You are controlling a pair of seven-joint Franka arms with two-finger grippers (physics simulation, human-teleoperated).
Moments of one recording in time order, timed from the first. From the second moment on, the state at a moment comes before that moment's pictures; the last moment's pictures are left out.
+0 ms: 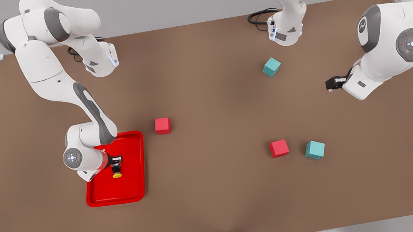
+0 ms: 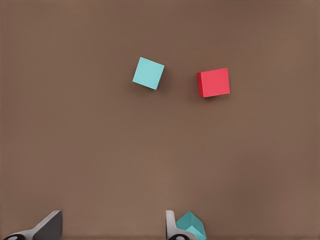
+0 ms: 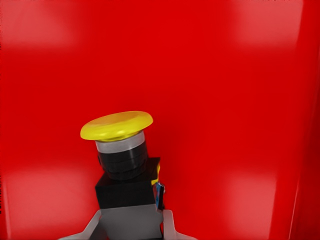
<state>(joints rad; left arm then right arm) 0.01 0.17 -0.12 -1.50 0.04 1.45 -0.04 0.06 0.55 0.04 -1.98 0.09 2.37 0.02</state>
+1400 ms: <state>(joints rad) 0.00 0.17 -0.12 -1.50 0.04 1.45 -0.04 0.56 0.54 0.02 -1.56 0.10 2.17 0.25</state>
